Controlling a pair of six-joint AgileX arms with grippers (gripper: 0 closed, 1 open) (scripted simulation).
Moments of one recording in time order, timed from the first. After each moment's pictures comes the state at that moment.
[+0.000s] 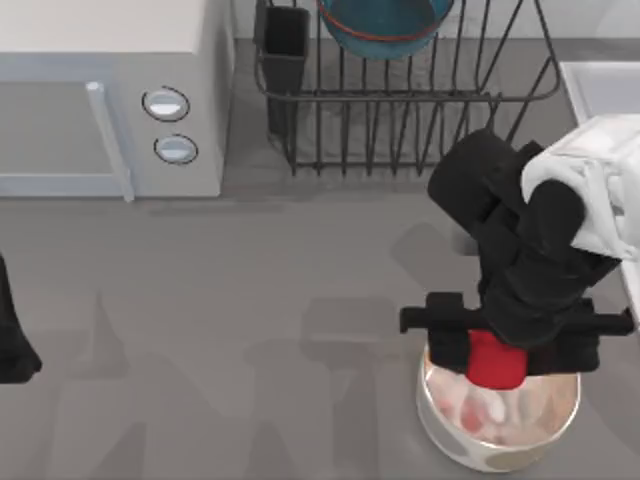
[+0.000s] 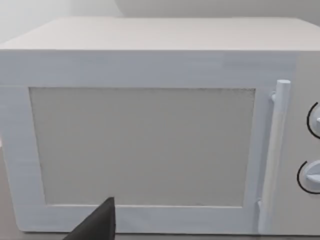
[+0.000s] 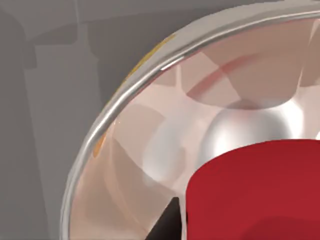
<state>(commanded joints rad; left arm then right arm) 0.00 0.00 0.00 0.00 0.00 0.00 0.66 1.70 1.11 -0.92 0.00 0.70</state>
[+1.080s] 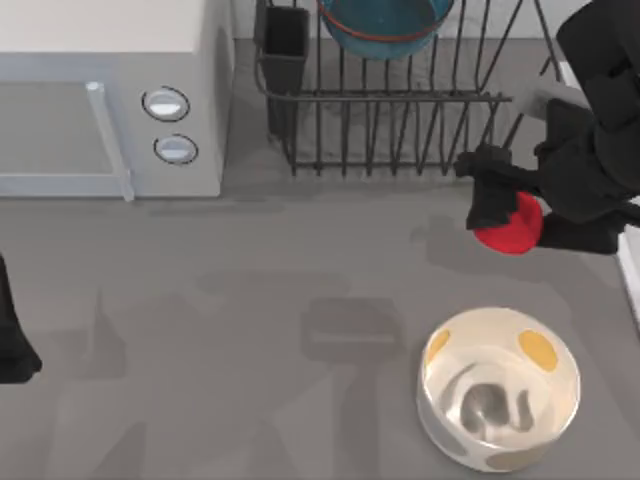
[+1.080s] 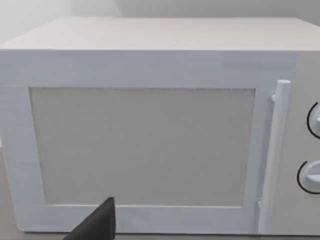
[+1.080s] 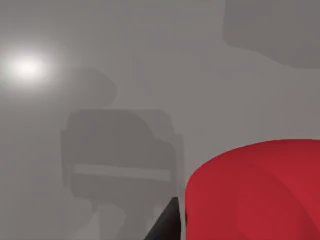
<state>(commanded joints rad) 0.00 0.00 0.00 0.00 0.00 0.00 0.39 1.63 1.20 -0.75 -0.21 0.54</state>
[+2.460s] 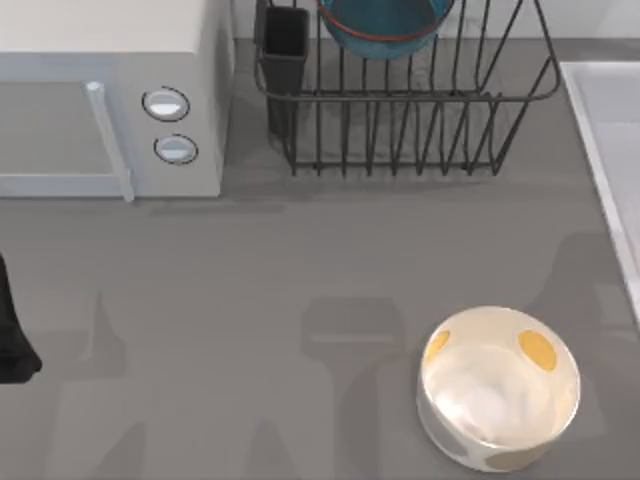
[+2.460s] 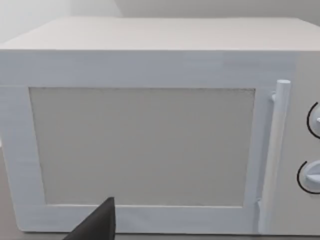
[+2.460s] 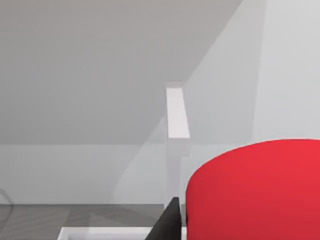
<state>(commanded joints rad) 0.00 0.00 0.00 0.00 0.00 0.00 -0.53 1.49 0.60 0.91 -0.50 0.02</state>
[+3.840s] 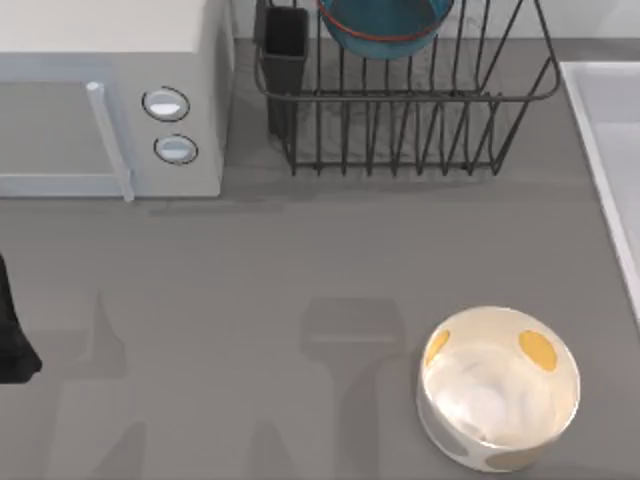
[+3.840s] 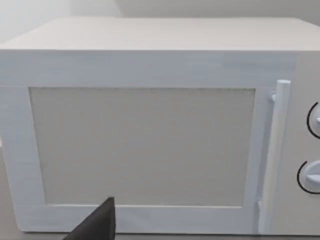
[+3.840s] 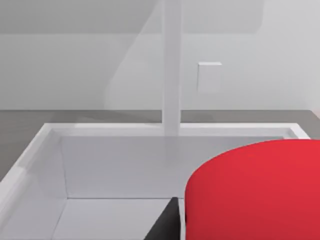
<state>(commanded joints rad) 0.00 0.00 0.00 0.00 0.00 0.00 -0.53 2.22 0.49 1.73 -0.49 0.01</state>
